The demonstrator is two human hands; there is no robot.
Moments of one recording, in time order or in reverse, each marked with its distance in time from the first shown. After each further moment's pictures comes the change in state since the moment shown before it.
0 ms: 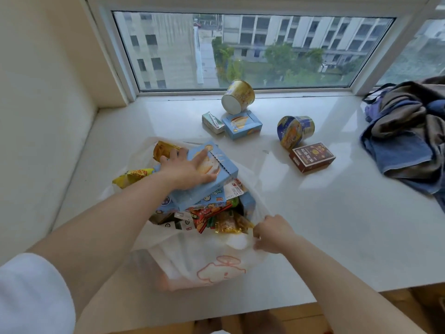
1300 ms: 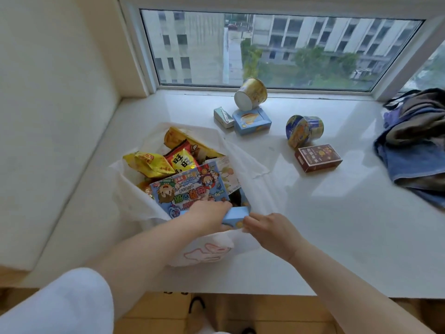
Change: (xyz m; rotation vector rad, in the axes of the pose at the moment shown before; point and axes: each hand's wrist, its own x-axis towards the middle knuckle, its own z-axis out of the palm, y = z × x) left_hand -0.078 0.091 0.092 0.010 -0.036 0.306; right_hand -0.056 0.017 0.013 0.130 0.899 -0.427
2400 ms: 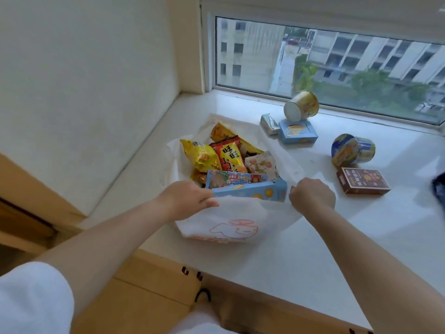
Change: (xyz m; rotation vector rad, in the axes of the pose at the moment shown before) left_hand -0.126 -0.072 -0.010 0.043 0.270 -0.158; right_hand 0.085 0.004 -0.051 -0.090 -0.493 0.919
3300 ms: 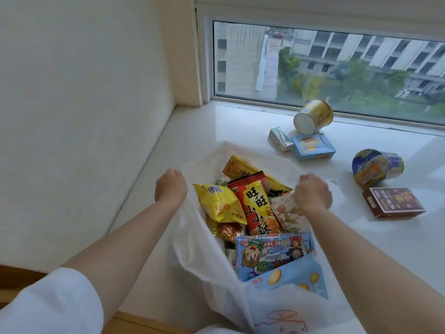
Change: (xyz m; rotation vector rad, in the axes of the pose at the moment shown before) left_hand 0.120 -0.159 0.007 -0.717 0.294 -0.963; right_hand 0.126 -0.107 0.015 0.359 0.130 0.223
